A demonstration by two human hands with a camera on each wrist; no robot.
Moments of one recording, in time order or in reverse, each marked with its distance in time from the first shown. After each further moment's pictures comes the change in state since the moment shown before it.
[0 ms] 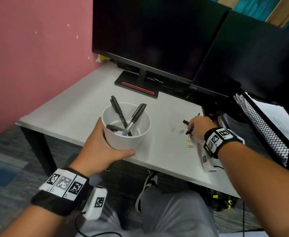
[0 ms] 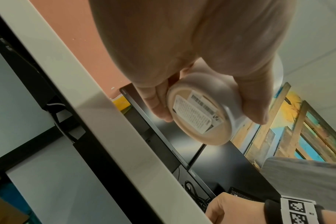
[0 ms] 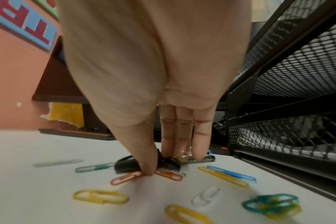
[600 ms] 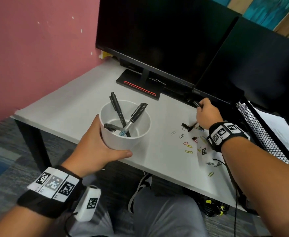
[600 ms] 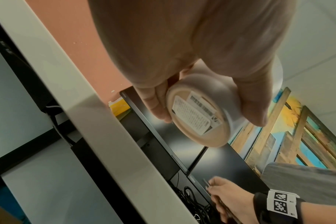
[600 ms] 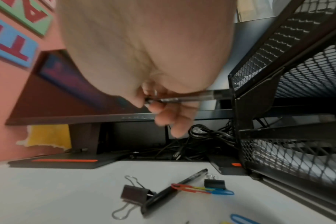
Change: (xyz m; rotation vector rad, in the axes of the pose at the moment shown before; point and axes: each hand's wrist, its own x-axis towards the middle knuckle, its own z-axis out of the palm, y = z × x) left_hand 0.001 0.011 -0.005 0.010 0.002 0.035; right_hand 0.032 0.007 -0.033 0.375 0.336 0.091
